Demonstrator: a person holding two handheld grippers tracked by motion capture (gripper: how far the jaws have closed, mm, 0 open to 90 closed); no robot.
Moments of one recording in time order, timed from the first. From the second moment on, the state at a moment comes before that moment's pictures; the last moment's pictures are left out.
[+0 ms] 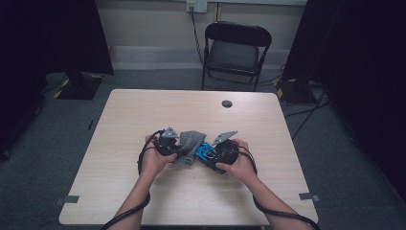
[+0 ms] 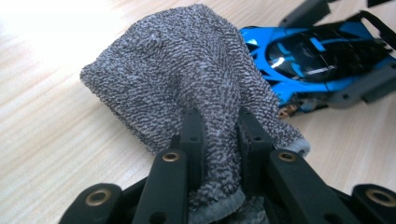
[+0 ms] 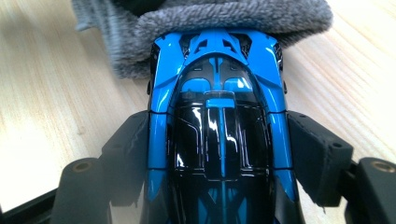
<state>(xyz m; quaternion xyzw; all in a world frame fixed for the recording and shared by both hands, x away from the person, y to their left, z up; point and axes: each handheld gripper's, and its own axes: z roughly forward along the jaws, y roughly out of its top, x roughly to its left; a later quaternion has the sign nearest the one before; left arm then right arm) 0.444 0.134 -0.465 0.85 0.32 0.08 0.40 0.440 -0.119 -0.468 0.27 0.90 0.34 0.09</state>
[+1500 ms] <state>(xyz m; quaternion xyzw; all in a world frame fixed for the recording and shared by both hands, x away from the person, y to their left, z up) 0.428 0.155 -0.455 0.85 0.30 0.08 0.42 0.466 -0.160 -0.453 0.35 0.86 0.34 0.13</state>
